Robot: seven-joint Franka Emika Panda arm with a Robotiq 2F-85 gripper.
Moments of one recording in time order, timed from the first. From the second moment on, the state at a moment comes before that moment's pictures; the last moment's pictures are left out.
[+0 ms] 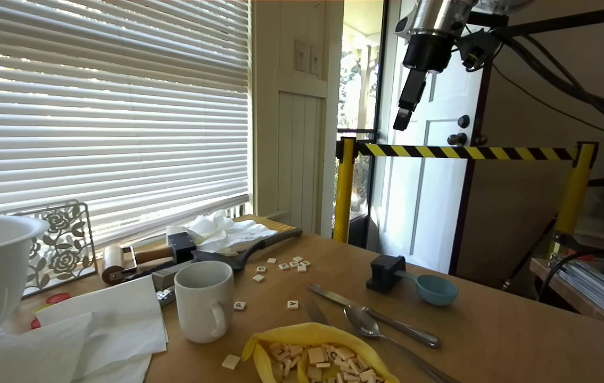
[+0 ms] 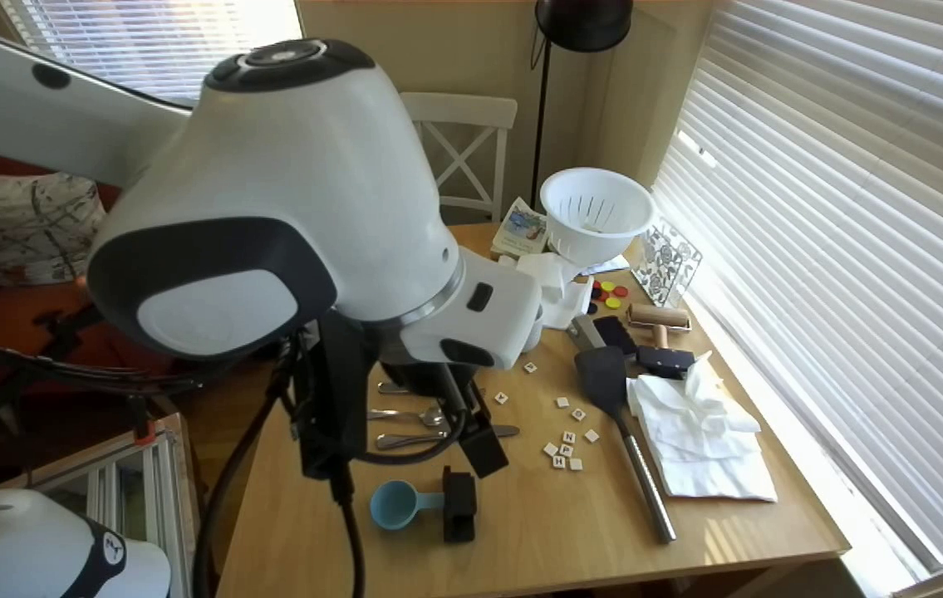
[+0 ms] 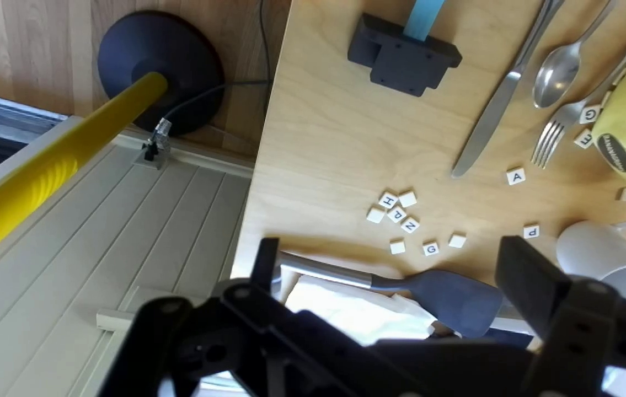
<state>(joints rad) -0.16 -0.39 -0.18 -2.56 -0.12 2.44 -0.09</state>
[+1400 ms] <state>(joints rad) -0.07 -0.02 -0.04 -2.30 -0.10 2.41 -0.05</state>
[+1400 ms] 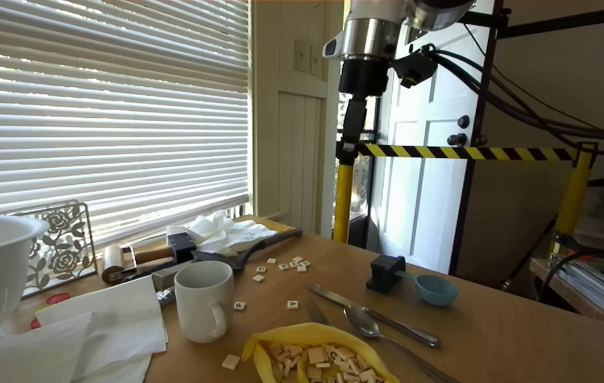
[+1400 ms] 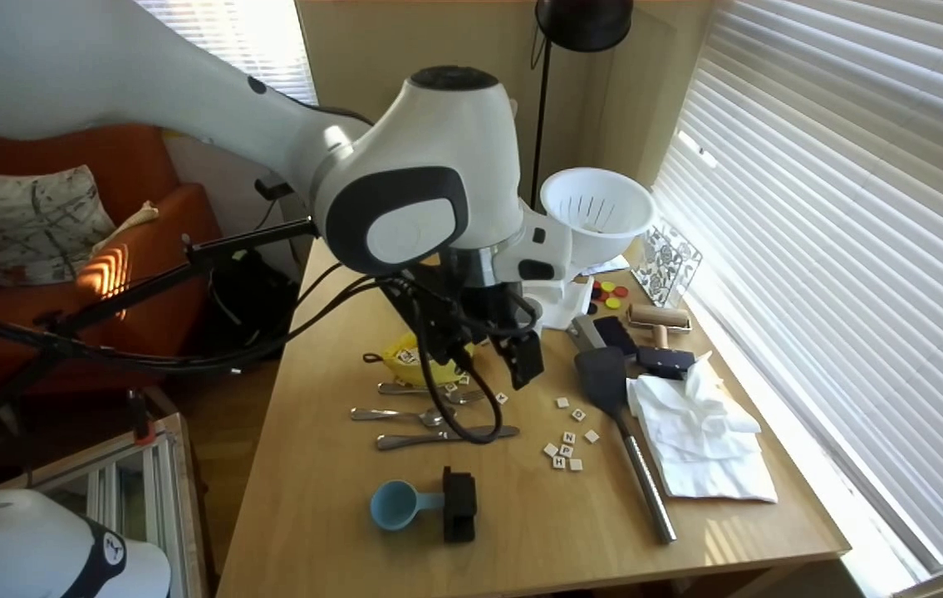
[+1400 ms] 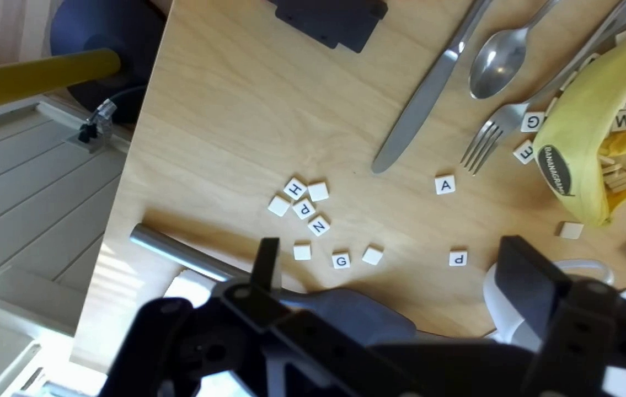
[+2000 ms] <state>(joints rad) -0.06 0.33 -0.04 -2.01 -0.06 2.45 0.02</state>
